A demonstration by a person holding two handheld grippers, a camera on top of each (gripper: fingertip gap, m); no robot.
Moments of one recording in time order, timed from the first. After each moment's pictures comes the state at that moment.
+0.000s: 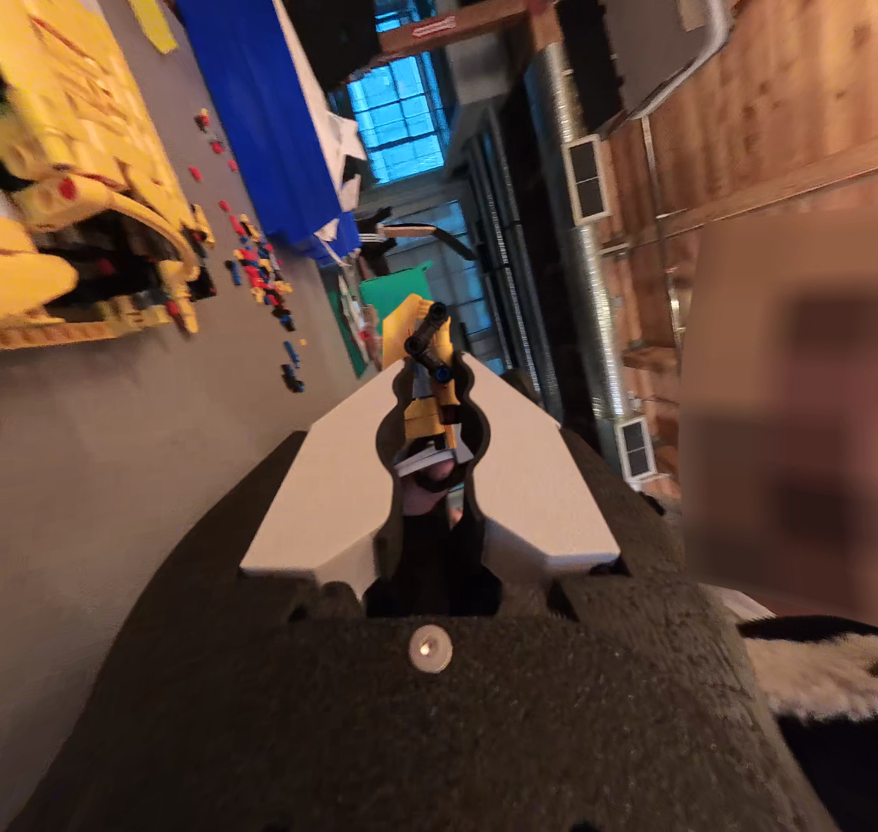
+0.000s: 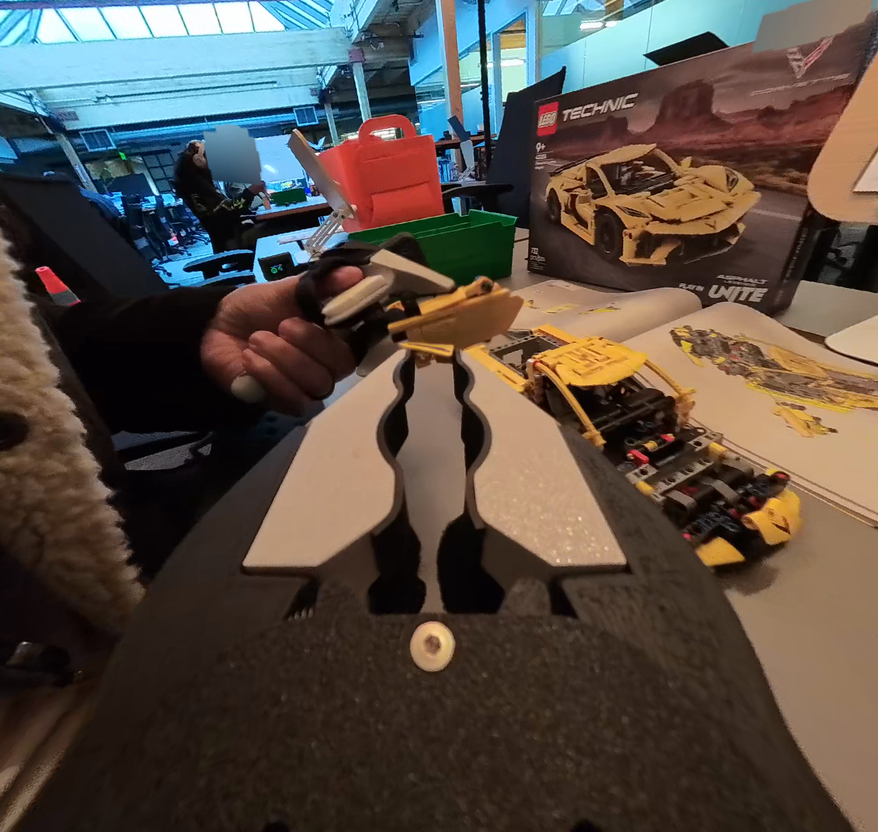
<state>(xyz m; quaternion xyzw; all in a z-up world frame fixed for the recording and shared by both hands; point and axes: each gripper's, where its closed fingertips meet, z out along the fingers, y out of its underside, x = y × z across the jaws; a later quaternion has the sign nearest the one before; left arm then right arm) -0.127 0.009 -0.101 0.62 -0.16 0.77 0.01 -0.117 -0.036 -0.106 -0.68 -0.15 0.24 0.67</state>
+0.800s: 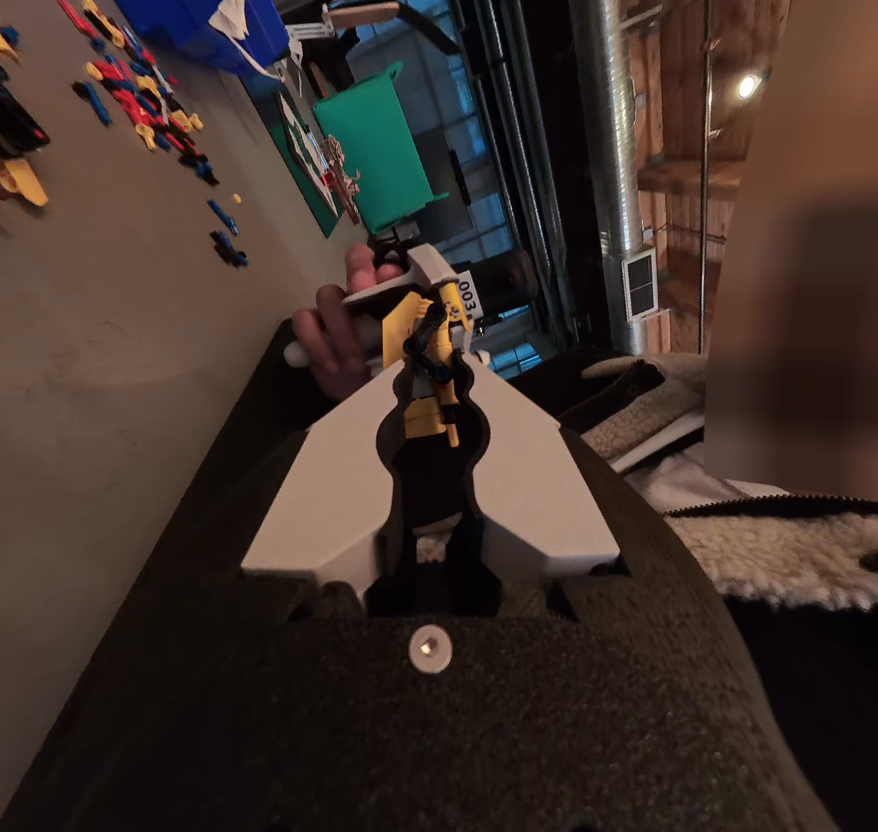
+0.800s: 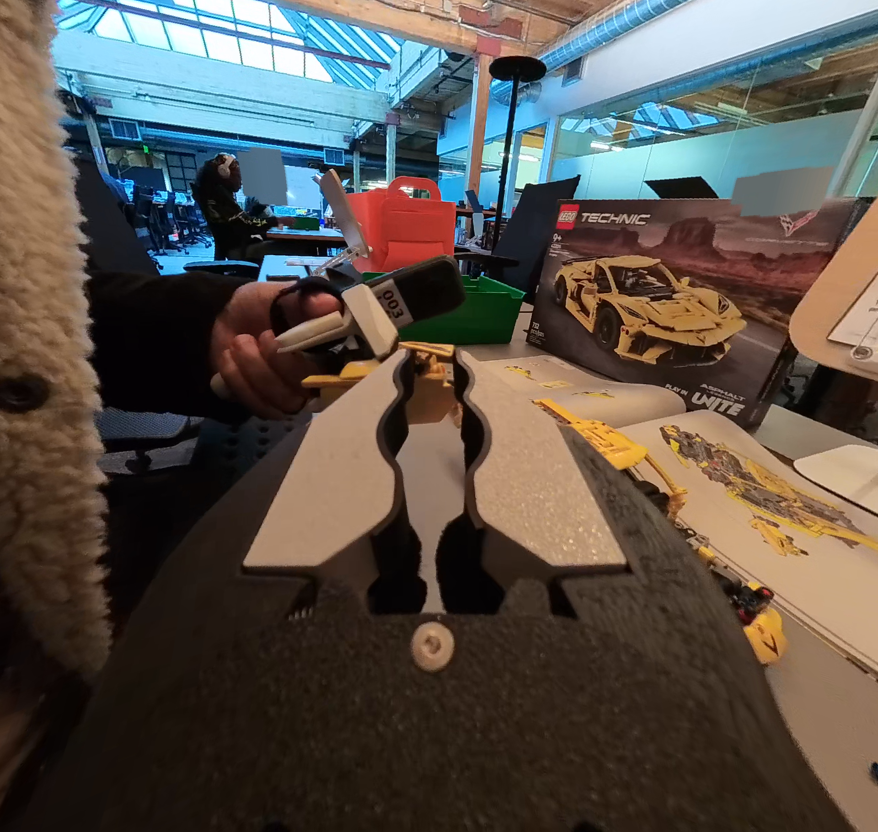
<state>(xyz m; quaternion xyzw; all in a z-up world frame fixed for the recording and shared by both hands) -0.152 -0.053 -0.093 0.58 -0.33 0.74 0.10 -0.140 -0.042 -0.081 -0.62 -0.22 0.20 0.73</state>
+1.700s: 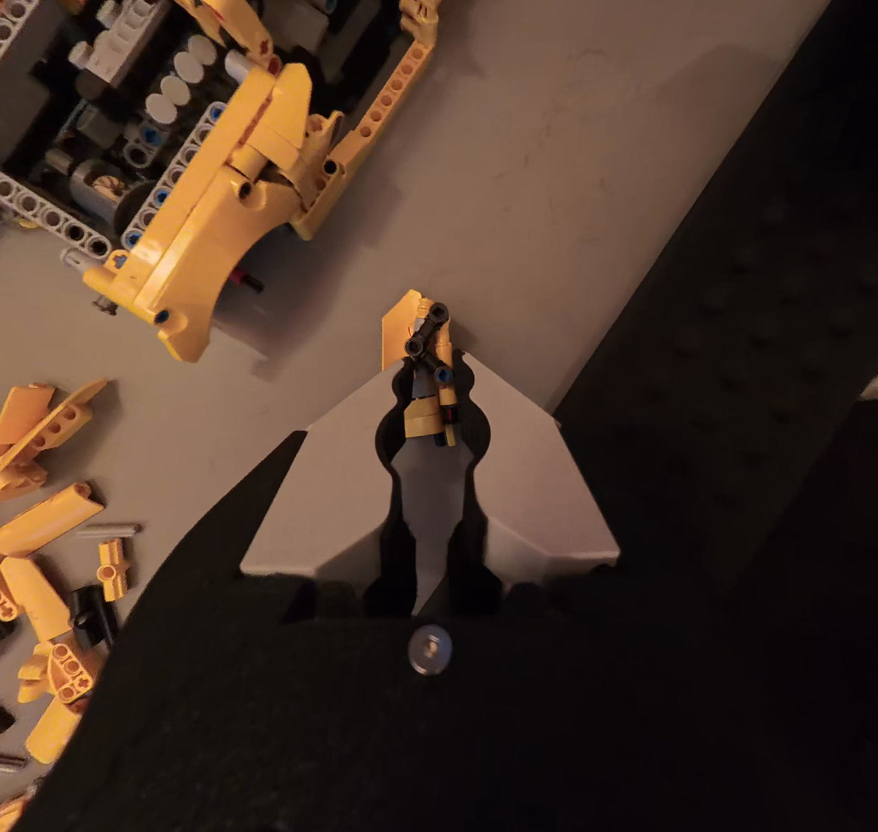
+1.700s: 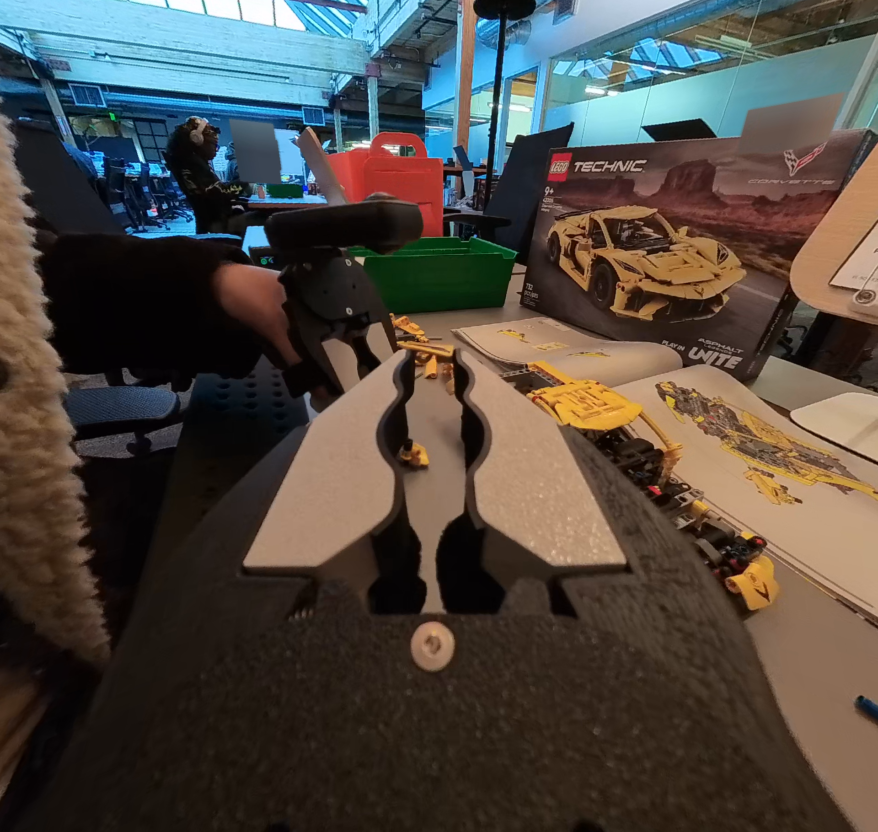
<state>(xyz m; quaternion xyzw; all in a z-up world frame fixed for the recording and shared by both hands) -0.212 0.032 -0.234 0.69 -0.67 0.22 -0.16 -0.133 -0.035 -0.098 -0.65 -0.20 0.19 0.70</state>
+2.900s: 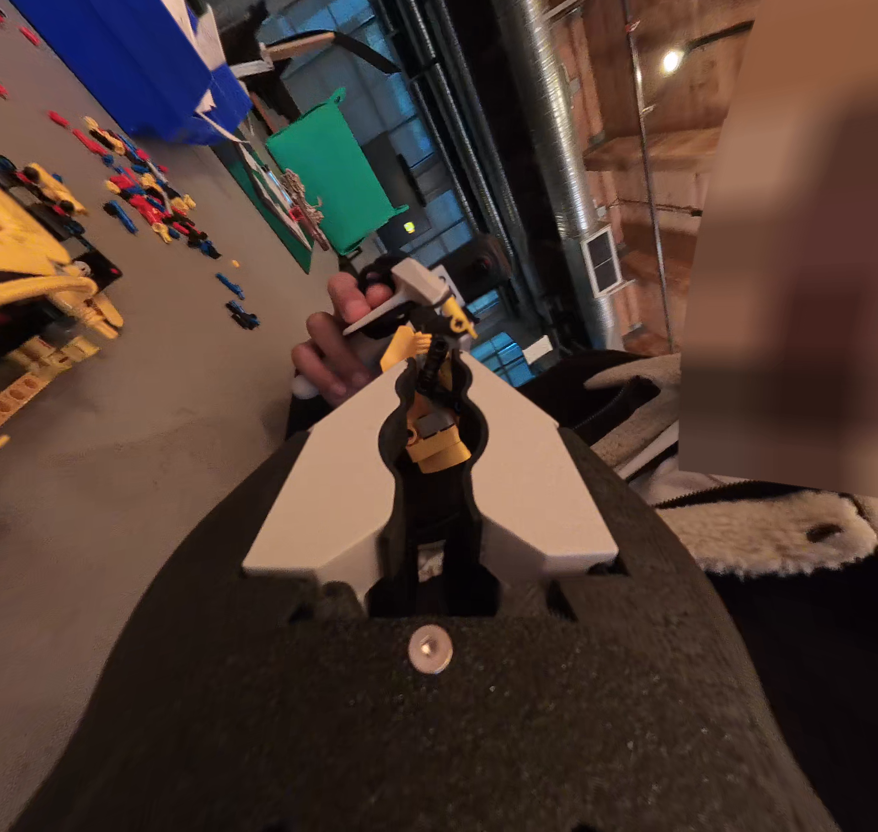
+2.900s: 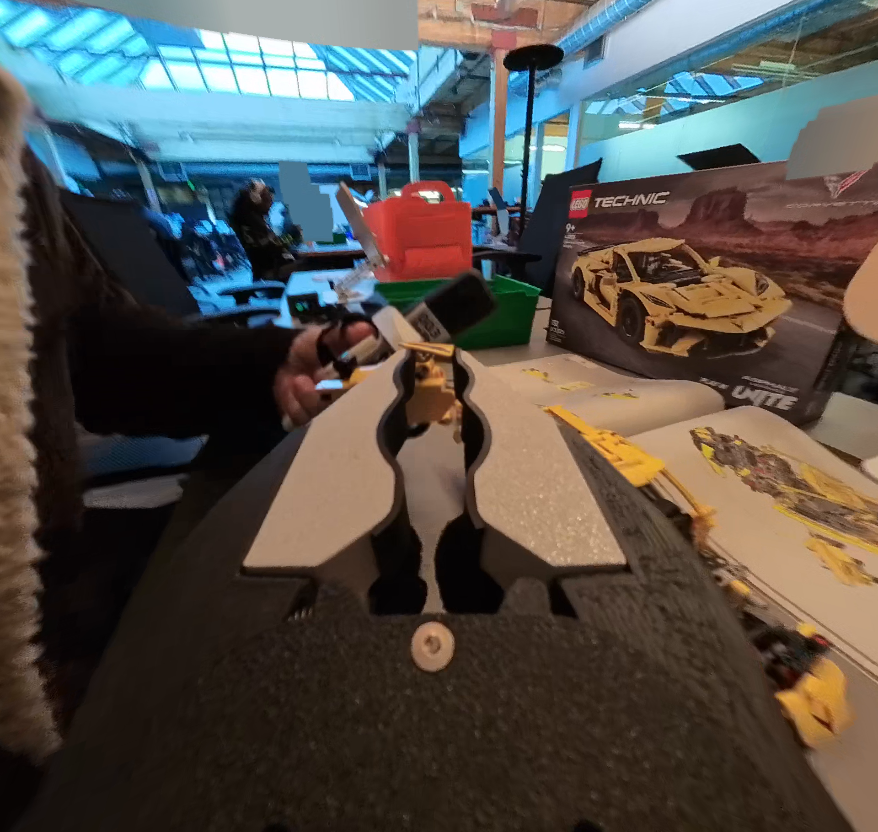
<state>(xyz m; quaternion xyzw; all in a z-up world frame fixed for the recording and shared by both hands) -0.145 -0.004 -0.092 0.51 -0.35 0.78 0.08 -0.132 -0.004 -0.079 -0.62 -0.20 0.26 0.71</state>
